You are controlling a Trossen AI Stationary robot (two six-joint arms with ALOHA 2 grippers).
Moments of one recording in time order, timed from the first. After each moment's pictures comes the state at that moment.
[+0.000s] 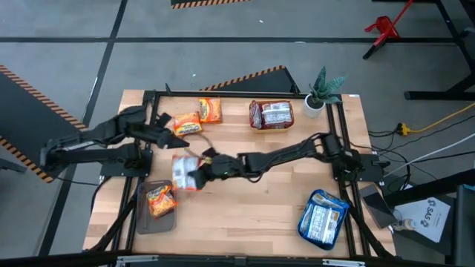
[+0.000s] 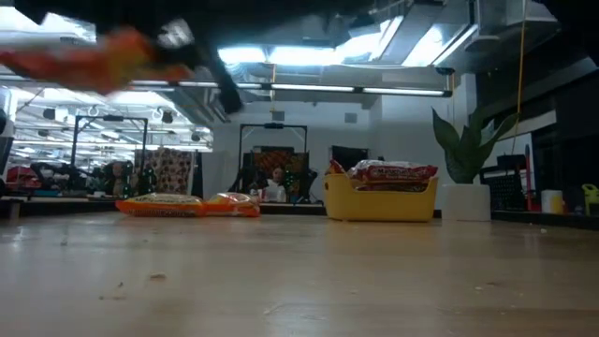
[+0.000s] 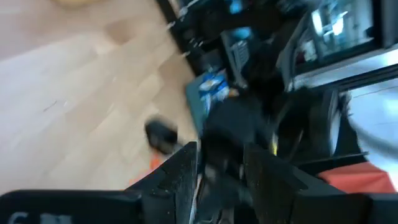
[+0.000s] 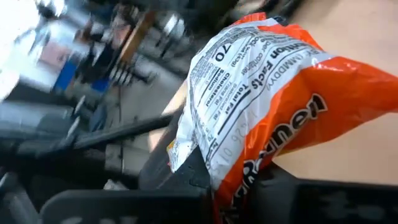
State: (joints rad) left arm 0.32 0.50 0.58 -0.33 0.44 -1.05; right arm 0.18 2.24 1.77 0.12 0.12 1.01
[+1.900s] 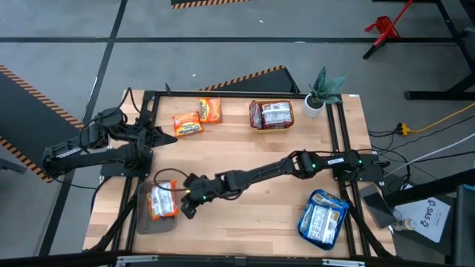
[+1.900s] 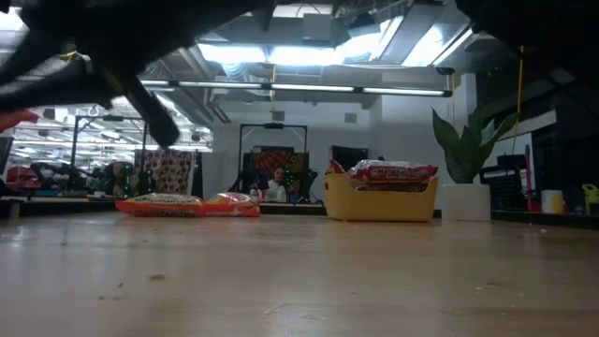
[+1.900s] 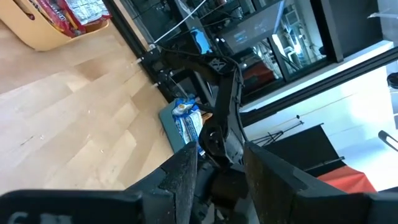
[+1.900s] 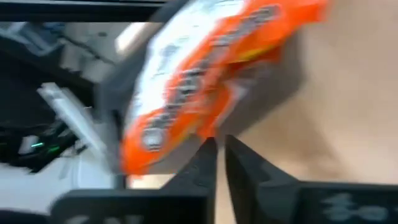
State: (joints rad) left arm 0.32 0.29 0.58 -0.36 0.39 -1.04; right arm 0.25 2.62 2.36 -0.32 0.03 0.81
